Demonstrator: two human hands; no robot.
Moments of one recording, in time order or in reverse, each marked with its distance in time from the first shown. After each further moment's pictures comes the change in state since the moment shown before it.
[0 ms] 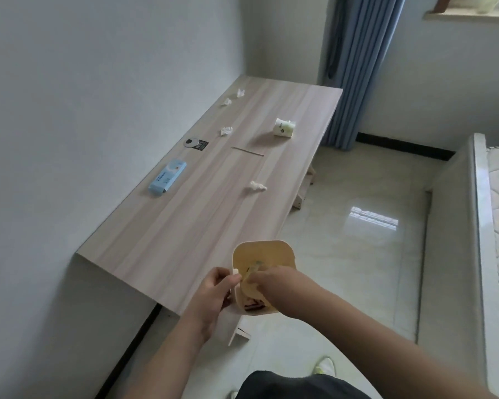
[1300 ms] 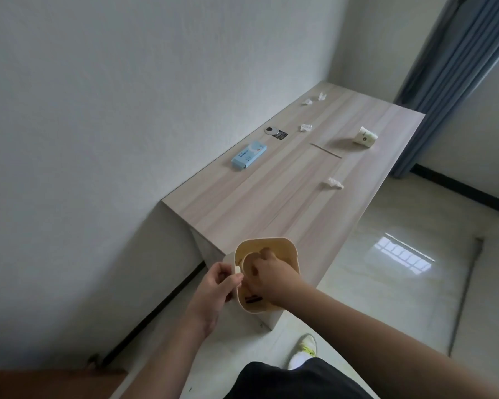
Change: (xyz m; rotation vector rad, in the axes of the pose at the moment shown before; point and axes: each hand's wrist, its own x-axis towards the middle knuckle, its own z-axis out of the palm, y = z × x) left_hand -0.088 -0.058 -0.191 -0.175 0.124 0.142; right_hand 0.096 -0.197 0.069 -0.134 0.166 -0.111
